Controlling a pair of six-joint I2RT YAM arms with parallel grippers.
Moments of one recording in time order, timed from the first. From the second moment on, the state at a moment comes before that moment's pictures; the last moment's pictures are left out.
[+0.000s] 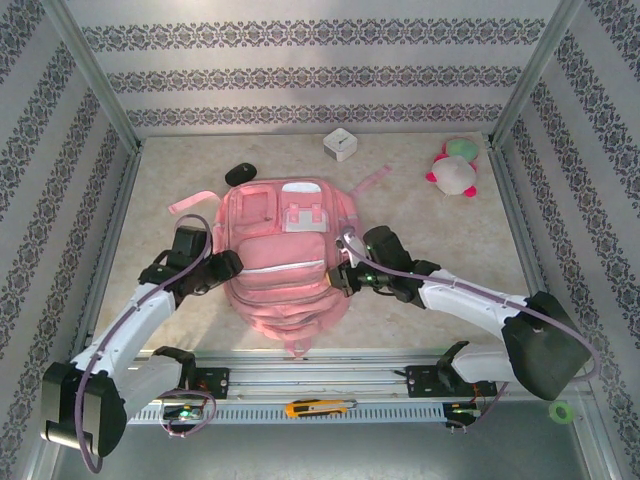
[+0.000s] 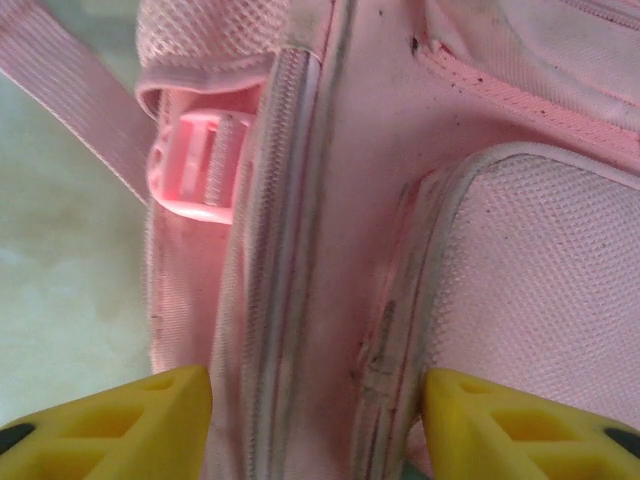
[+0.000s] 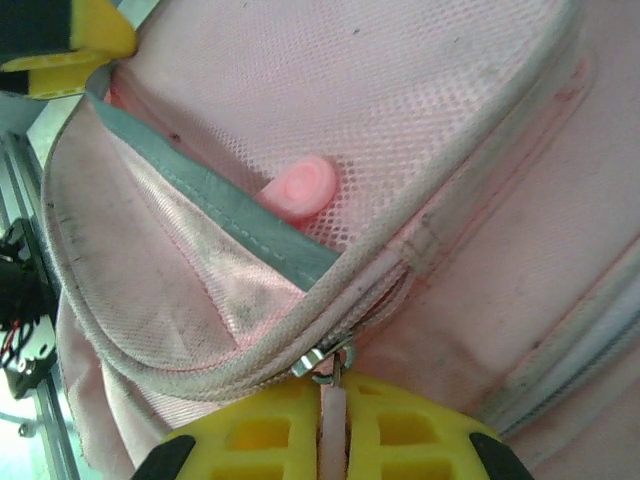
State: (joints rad) left arm -0.19 1.00 0.59 -0.53 0.17 -0.71; right arm 0.69 1.29 0.62 -0.03 -0.46 0.31
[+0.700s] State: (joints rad) left arm -0.18 1.25 0.83 -0.27 0.24 -0.45; right arm 0.79 1.32 0.62 0.01 -0.37 0.36
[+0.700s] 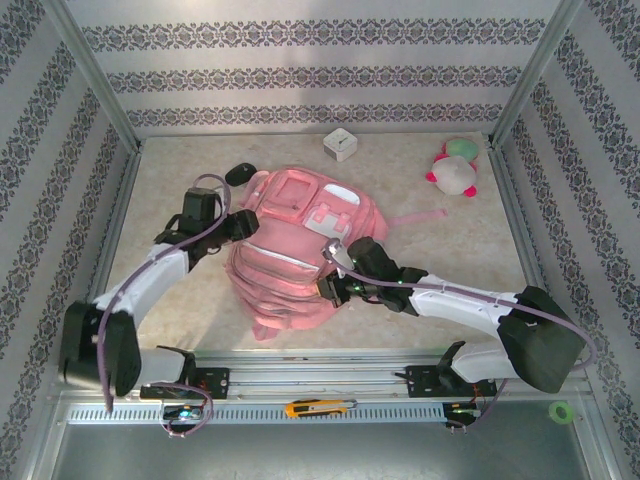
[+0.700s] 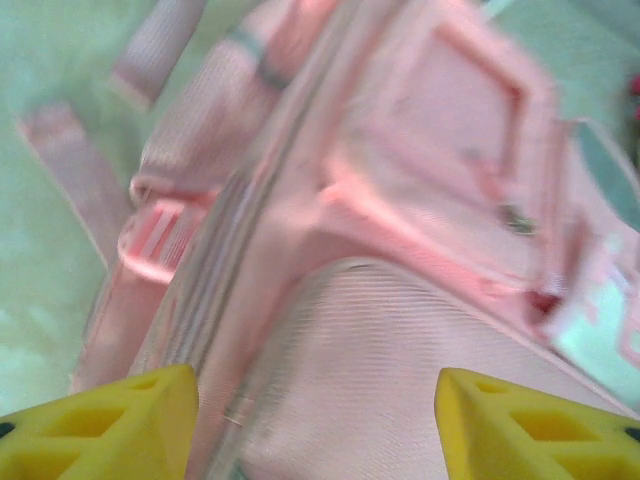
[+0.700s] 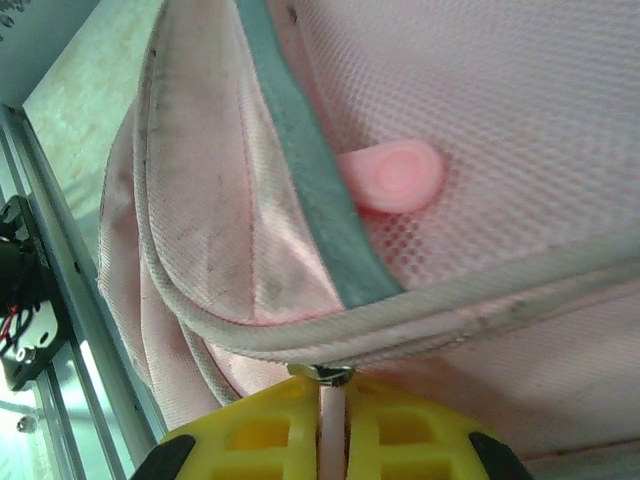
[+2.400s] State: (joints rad) left arm -0.70 1.16 0.74 -0.22 0.20 0.58; right arm 0.48 1.21 0.59 -0.07 -0.54 0.44
